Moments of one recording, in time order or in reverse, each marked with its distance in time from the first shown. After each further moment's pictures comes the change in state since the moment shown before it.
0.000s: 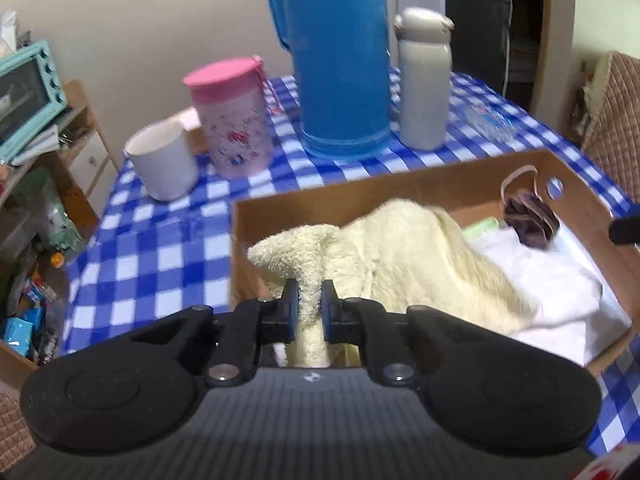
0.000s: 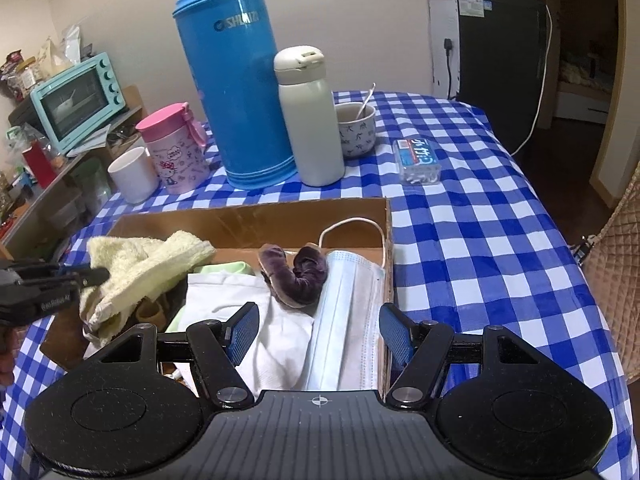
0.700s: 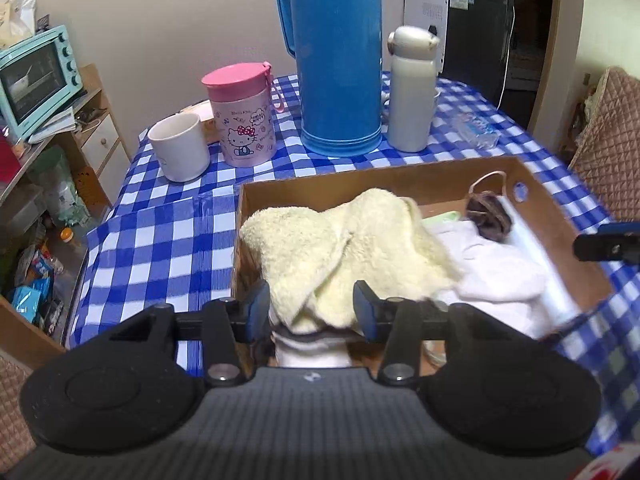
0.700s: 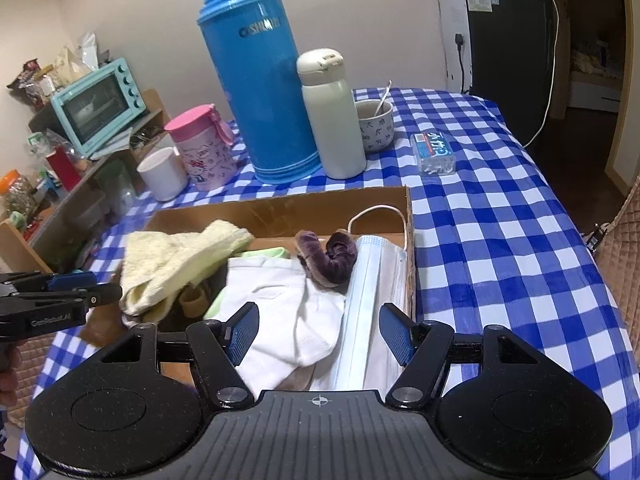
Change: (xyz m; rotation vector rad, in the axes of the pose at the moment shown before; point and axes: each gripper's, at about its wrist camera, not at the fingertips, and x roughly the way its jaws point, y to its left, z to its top) left arm -0.071 -0.012 -0.008 -0.069 0.009 0.010; right arm -0.034 0.011 -0.011 0.018 0.007 0.071
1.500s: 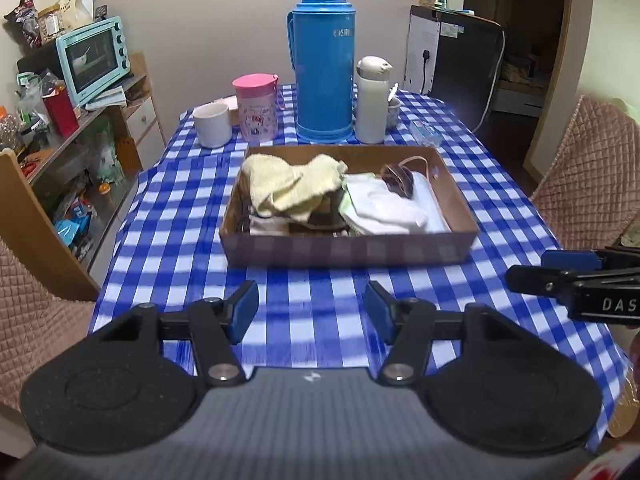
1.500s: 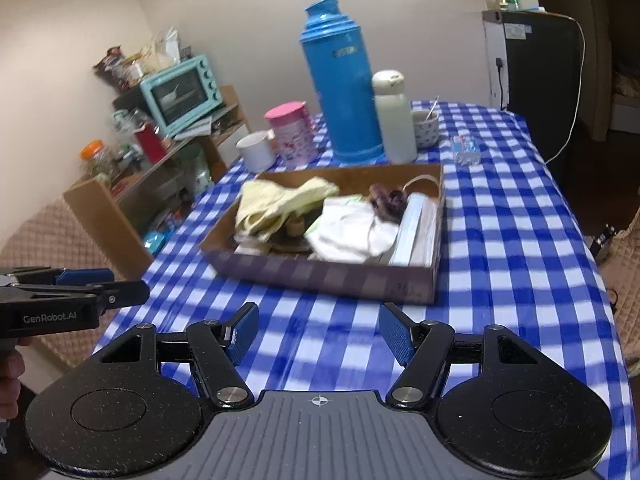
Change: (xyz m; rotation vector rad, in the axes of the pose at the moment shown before) left arm -0.198 -0.079 -0.084 -0.113 -0.014 0.048; right arm -0.154 0.035 -0.089 -0.095 -0.008 0.152
